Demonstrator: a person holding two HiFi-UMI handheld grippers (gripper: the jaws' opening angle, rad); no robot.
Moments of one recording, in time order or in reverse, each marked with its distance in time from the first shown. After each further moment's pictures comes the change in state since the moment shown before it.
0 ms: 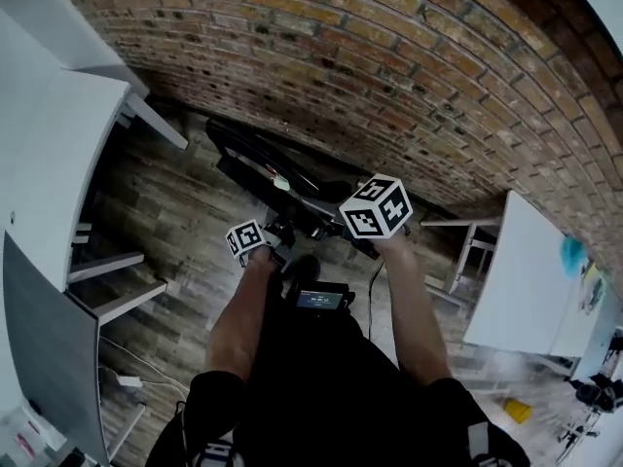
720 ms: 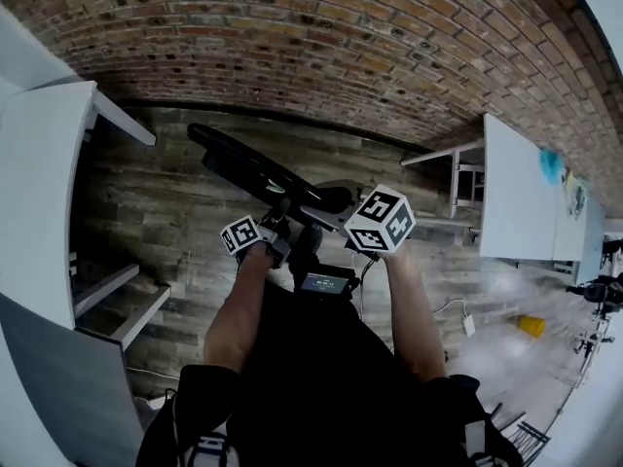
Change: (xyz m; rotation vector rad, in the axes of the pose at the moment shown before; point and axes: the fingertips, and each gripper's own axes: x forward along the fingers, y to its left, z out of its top) left arm -0.103 0.015 -0.026 -0.023 0.205 -0.064; right arm 0.046 0.120 -0.043 0.017 -0.058 -0.179
